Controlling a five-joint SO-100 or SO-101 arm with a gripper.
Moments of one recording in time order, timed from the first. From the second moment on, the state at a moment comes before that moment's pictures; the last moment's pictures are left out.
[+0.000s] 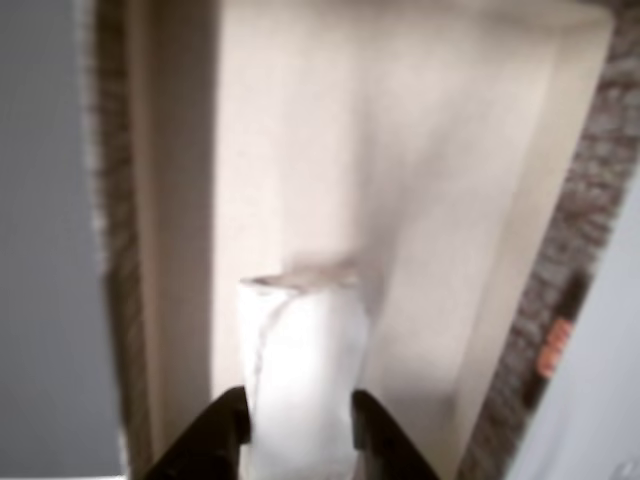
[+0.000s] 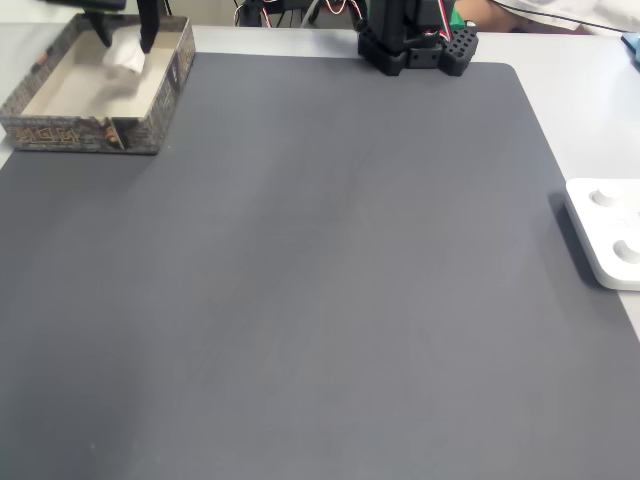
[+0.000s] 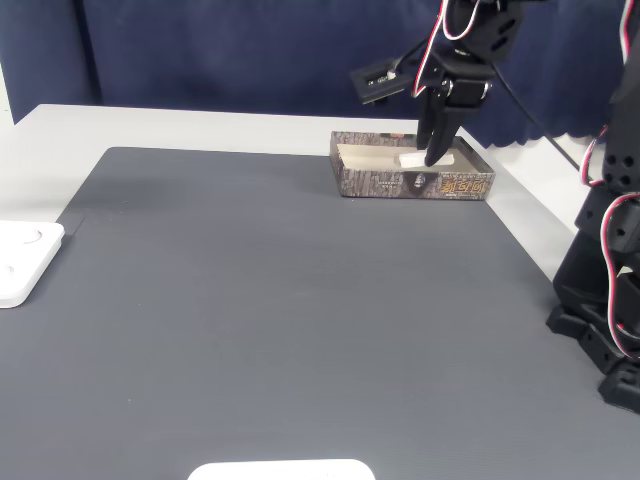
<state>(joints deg) 82.9 66.7 73.3 76.8 83.8</state>
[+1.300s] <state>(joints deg) 79.0 55.5 60.8 75.6 78.4</state>
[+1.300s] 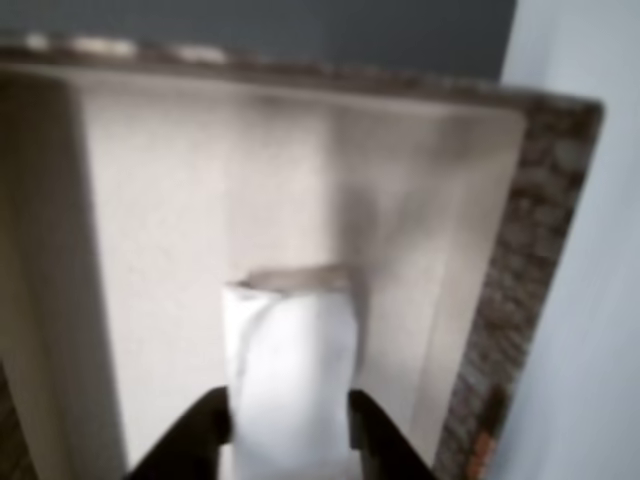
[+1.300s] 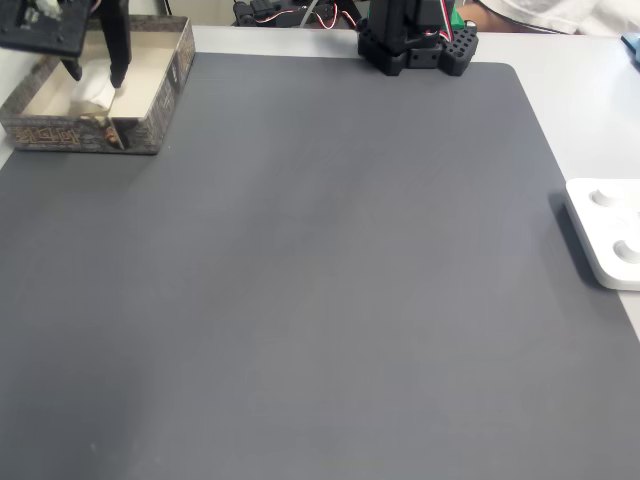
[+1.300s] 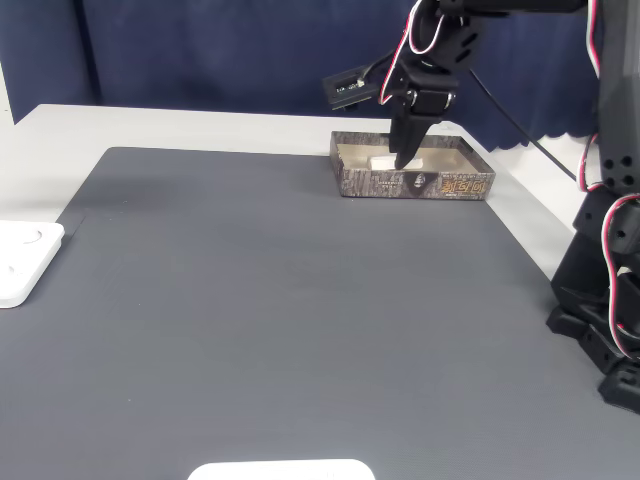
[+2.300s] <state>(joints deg) 77.2 64.2 60.8 77.9 74.4</state>
